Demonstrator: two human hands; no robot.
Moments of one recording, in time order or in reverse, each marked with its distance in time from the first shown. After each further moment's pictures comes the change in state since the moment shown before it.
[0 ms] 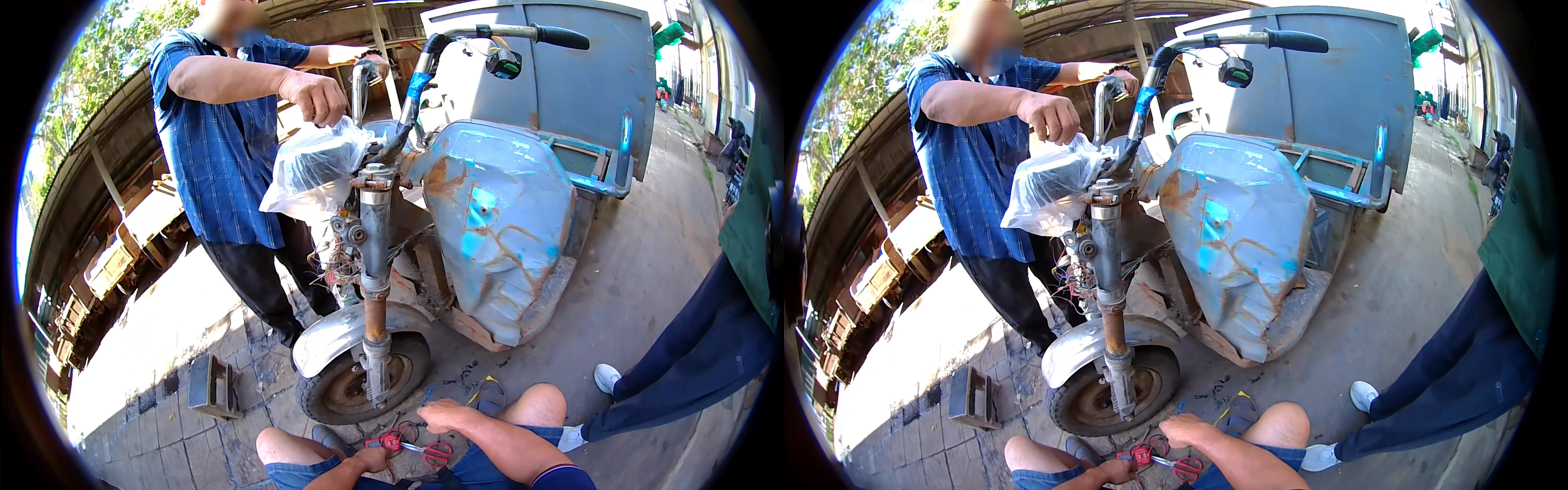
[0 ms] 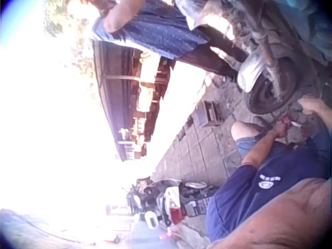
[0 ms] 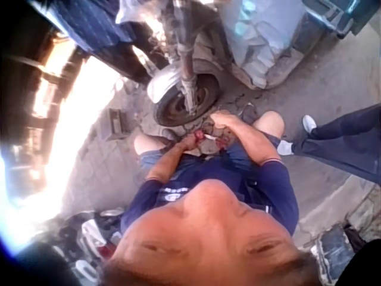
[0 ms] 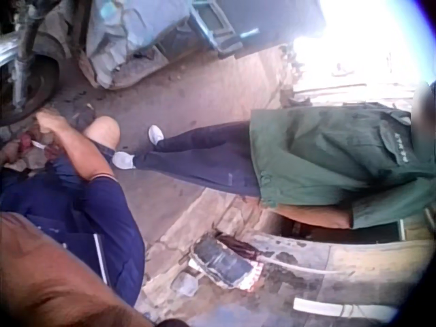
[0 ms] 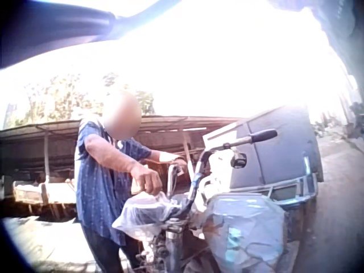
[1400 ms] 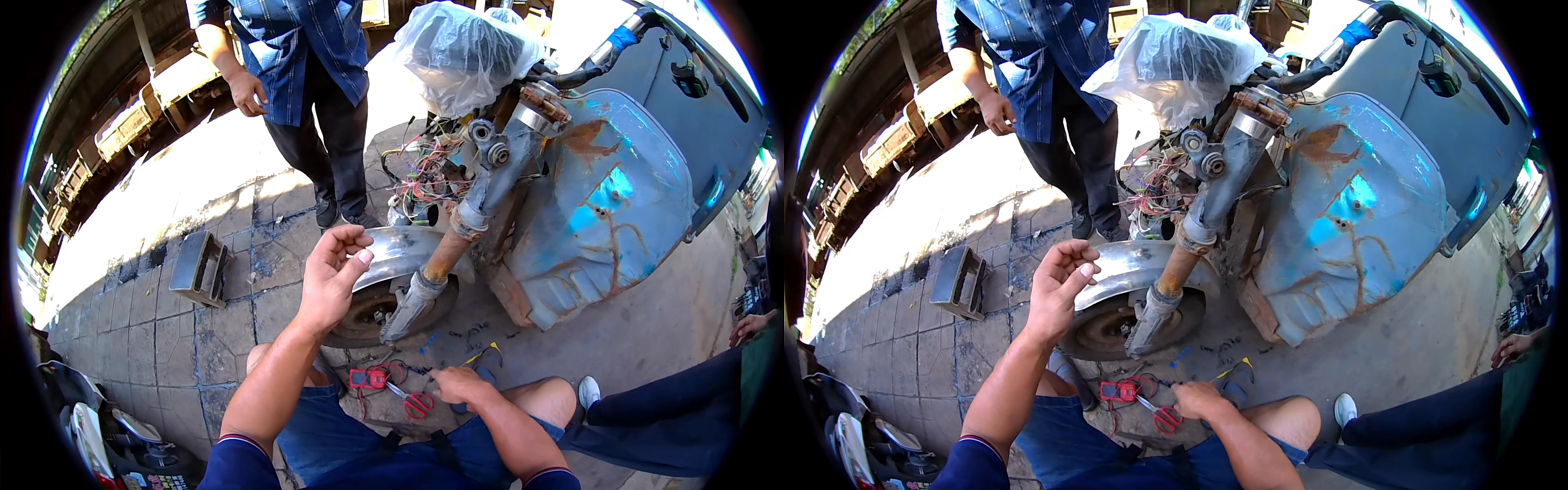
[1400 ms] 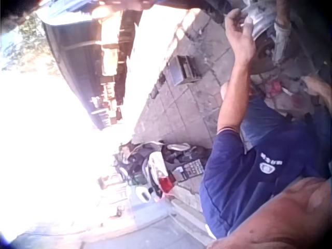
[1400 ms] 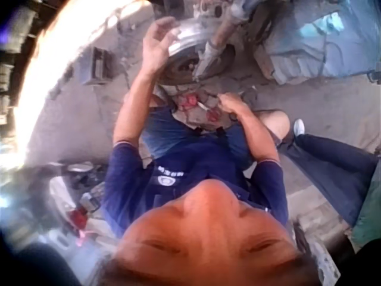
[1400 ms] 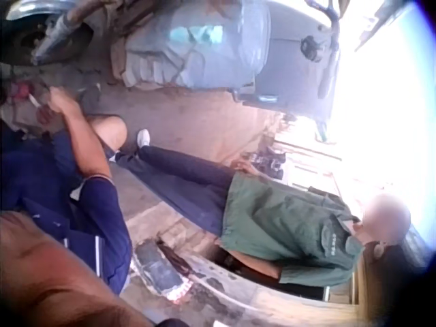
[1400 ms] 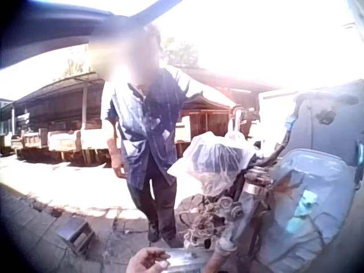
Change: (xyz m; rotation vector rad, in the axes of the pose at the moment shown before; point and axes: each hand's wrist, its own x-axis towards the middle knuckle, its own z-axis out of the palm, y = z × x) left_hand -0.149 0.040 -0.289 -1.214 1.335 0.527; right_hand 0.013 -0.017 0.003 -0.049 -0.104 0.060
